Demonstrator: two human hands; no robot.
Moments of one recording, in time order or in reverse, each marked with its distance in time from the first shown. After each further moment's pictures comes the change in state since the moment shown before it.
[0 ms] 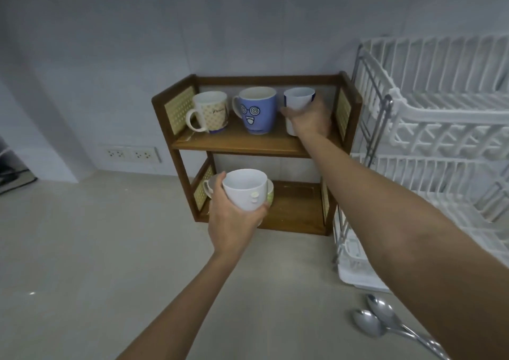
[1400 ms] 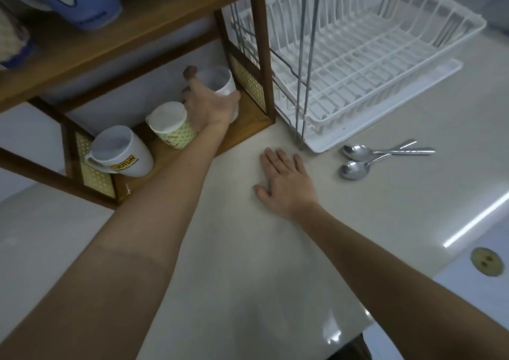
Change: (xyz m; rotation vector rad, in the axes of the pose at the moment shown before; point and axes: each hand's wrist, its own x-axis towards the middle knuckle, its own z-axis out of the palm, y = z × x) left_hand 0.065 -0.040 0.185 0.134 -0.490 0.119; right_hand -0.274 0.232 0.008 -0.851 -0.423 0.089
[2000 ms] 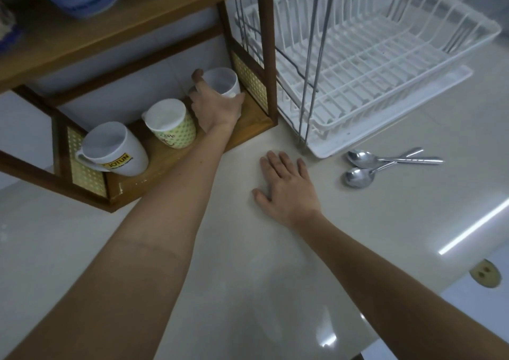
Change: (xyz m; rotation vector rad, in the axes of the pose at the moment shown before) left_hand 0.009 -0.012 0.027 -0.021 0.024 0.009; right_hand -0.001 -0.001 0.000 -0.019 0.025 0.022
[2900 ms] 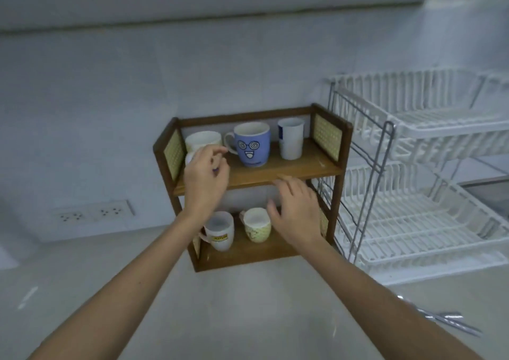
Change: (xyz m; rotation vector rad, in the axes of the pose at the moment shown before) left_hand -0.030 0.046 -0.305 -0.135 0.327 0.512; right_hand 0.049 -0.135 -0.201 0.184 0.719 -0.400
